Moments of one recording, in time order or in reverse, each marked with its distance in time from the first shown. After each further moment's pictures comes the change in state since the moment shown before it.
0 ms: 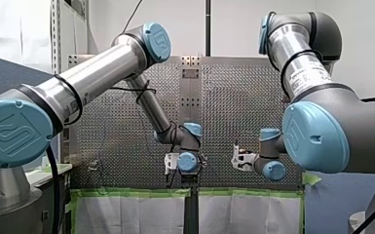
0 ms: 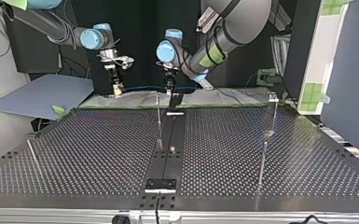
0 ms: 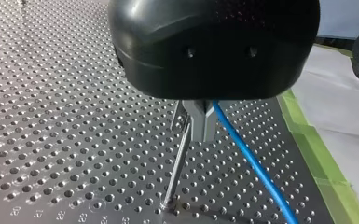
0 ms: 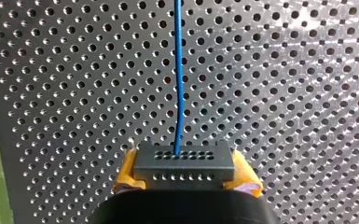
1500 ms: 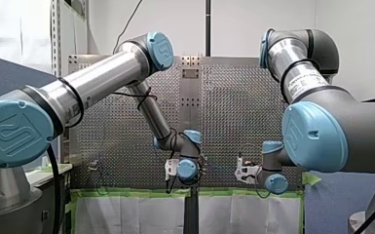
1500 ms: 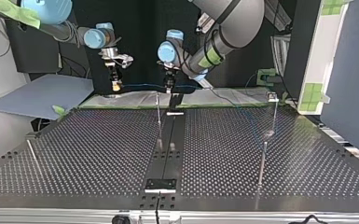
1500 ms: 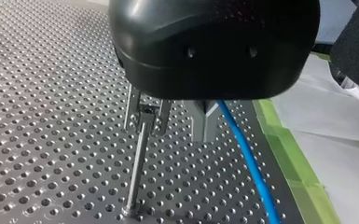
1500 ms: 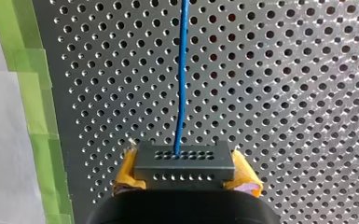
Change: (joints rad) left arm 0.006 -0.060 0.026 0.019 0.034 0.021; right arm -0.025 0.115 -0.029 -0.039 0.048 0.000
